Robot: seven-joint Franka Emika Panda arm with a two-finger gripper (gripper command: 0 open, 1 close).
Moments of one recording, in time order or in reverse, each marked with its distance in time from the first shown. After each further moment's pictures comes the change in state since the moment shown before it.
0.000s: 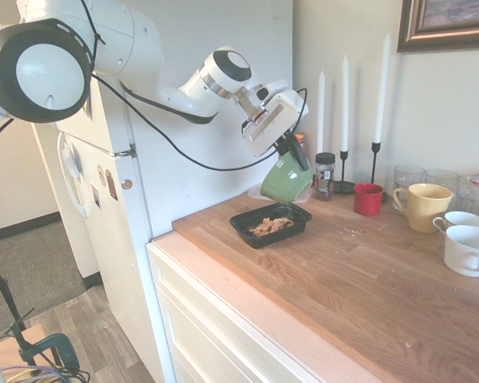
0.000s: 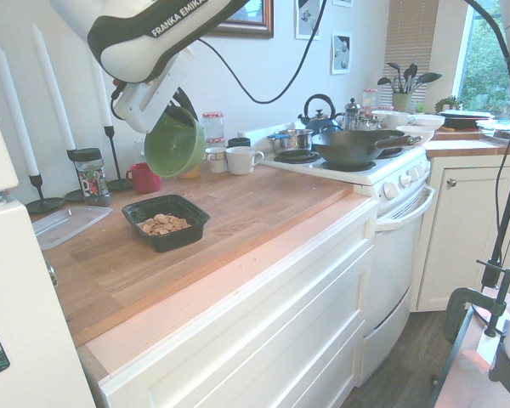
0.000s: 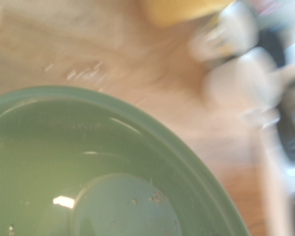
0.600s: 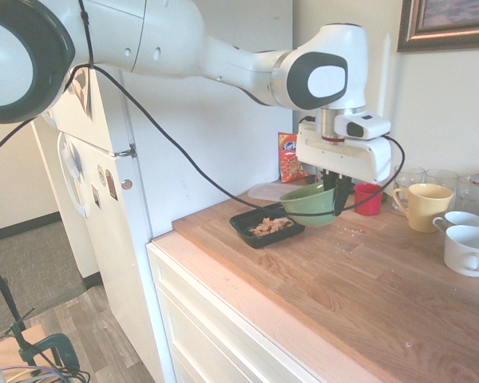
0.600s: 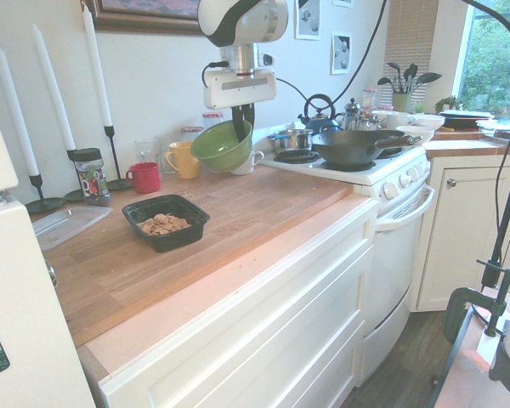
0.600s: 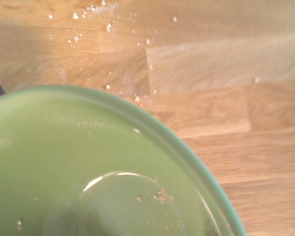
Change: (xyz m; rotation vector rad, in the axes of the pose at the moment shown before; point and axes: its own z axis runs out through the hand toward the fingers) arm 0.084 0.160 0.154 0.412 -0.600 0.187
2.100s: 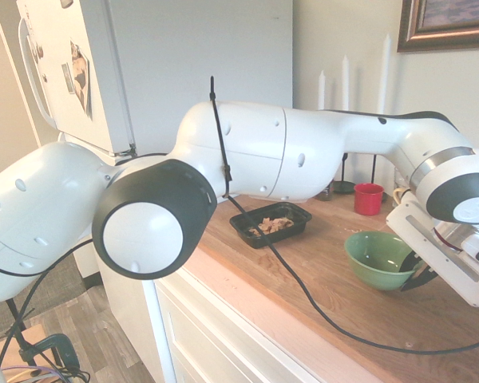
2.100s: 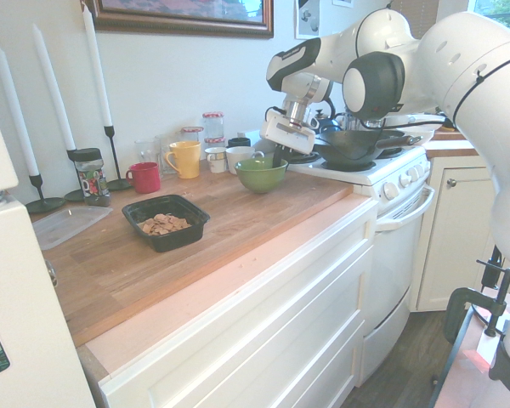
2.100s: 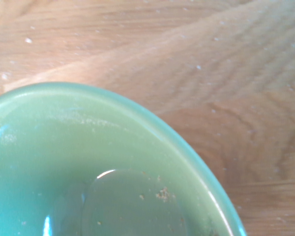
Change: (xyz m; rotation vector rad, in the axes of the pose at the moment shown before) arm 0.177 0.098 0.128 0.169 -0.281 0.070
